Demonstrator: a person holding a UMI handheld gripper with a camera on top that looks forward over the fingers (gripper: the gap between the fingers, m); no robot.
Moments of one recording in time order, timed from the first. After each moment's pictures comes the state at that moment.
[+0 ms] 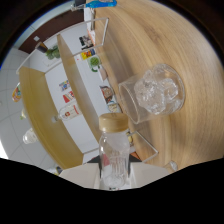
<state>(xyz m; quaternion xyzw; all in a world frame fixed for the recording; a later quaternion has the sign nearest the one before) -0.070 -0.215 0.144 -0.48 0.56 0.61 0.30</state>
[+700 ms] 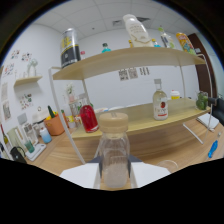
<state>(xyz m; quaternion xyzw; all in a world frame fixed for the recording) -0.089 -0.204 0.134 -0.80 0.02 0.11 0.58</state>
